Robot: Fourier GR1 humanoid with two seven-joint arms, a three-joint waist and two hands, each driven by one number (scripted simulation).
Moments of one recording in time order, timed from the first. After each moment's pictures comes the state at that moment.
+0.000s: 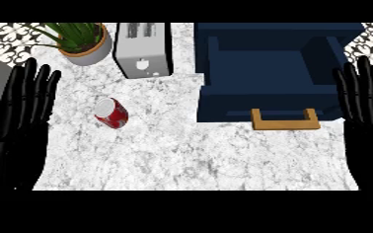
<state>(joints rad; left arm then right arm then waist) 0.00 0.11 -0.02 -2.10 -0.01 0.01 -0.01 -0.01 -0.09 -0.01 -2.10 0.02 0.00 -0.01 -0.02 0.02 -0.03</state>
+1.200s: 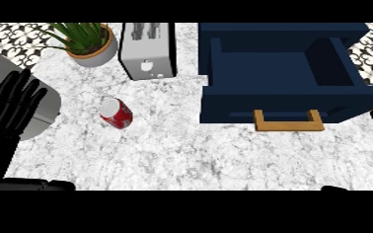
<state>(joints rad) 0.06 0.24 0.15 -2.13 0.21 -0.12 0.38 0.24 -0.11 -0.23 -2.14 -0.14 0.06 0.15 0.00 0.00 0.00</state>
